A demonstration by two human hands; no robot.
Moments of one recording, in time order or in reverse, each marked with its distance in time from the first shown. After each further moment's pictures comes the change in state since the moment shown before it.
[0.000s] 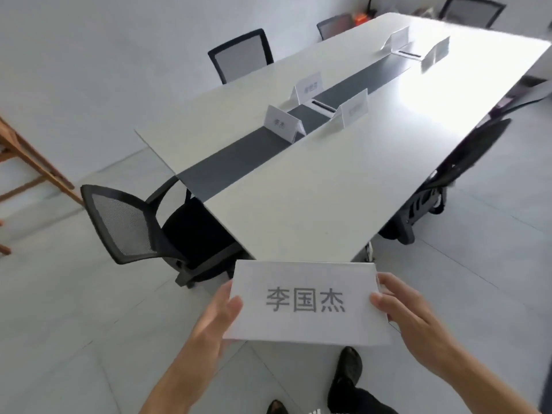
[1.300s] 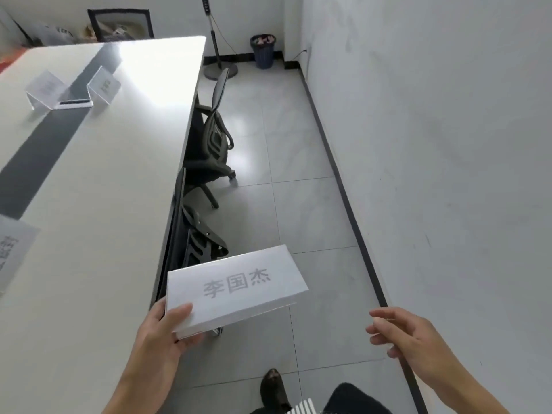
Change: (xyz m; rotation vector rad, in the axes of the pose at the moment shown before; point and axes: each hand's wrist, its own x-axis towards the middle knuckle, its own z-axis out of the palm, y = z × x) left_hand 0.425 0.094 0.544 0.122 -0.405 -0.158; right_hand -0.045 0.127 -0.528 0.270 0.968 0.517
